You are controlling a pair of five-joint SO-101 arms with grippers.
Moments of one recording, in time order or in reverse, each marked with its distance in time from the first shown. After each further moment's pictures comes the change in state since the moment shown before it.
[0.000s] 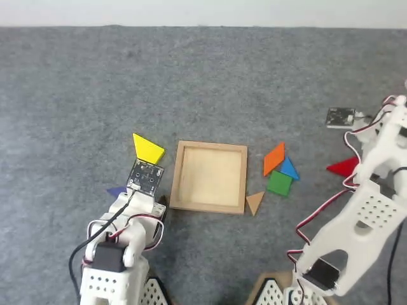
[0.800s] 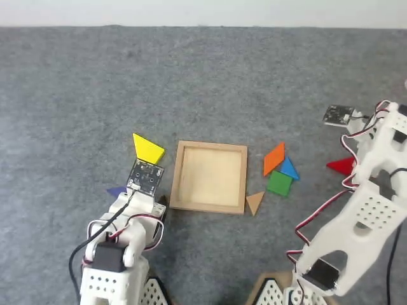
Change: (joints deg) left arm 0.0 0.0 0.0 0.0 0.0; right arm -0.4 -0.3 7.0 -12.8 -9.9
